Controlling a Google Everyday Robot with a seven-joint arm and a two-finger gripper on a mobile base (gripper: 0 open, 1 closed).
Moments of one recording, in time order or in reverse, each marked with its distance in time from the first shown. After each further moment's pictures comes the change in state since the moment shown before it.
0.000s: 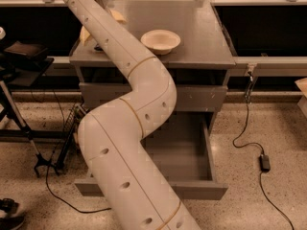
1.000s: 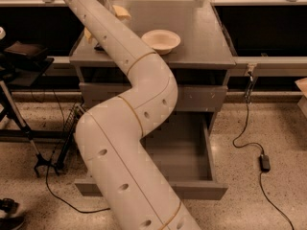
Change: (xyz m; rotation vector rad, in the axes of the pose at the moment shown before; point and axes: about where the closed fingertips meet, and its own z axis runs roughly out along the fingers) arm 0.004 -0.022 -0.014 0.089 0.027 0.003
